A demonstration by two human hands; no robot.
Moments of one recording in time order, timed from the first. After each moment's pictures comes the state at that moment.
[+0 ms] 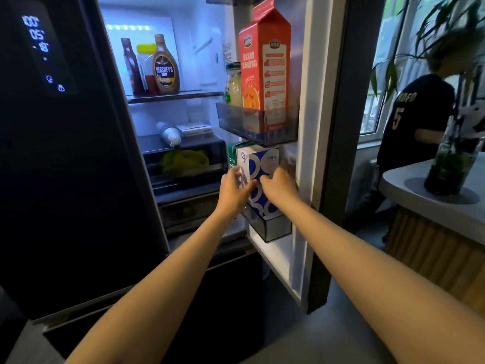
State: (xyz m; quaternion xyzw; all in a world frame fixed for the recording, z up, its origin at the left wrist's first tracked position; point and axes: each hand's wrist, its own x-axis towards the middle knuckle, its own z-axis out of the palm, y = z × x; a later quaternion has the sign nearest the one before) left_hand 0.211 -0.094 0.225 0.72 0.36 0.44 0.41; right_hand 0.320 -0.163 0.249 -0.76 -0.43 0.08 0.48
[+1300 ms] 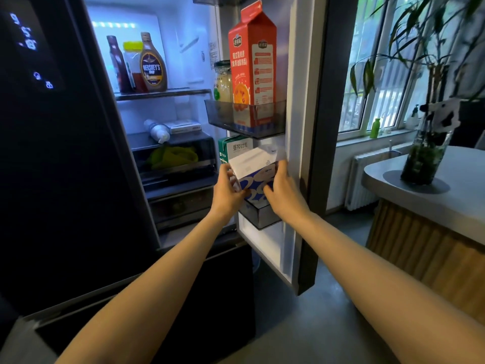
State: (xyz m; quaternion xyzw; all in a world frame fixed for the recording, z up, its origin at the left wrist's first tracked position) left_hand 0.203 -0.147 0.221 0.71 0.28 0.45 0.46; right_hand 0.333 -0.234 0.225 -0.69 -0.55 -0.01 0.47
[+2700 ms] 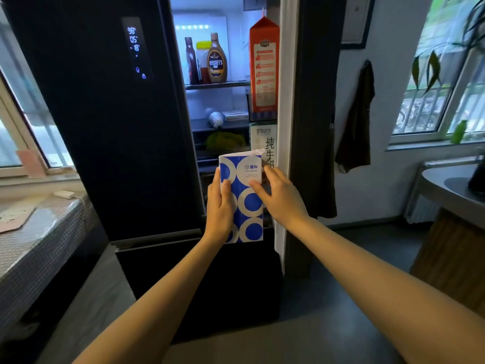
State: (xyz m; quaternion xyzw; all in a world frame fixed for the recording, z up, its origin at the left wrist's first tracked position) left_hand 0.099 -0.279 0.190 0.60 0.38 0.57 0.41; right_hand 0.261 -0.297 0.208 -0.56 -0.69 0.04 0.46
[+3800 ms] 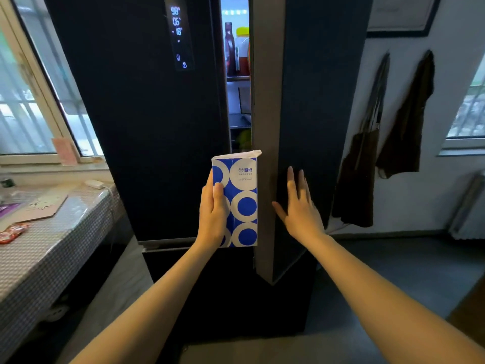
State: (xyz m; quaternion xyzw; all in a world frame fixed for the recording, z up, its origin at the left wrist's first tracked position) left_hand -0.005 -0.185 0.179 0.53 0.42 0.59 0.43; right_hand 0.207 -0.176 0.148 -0.67 -0.67 -0.04 0.33
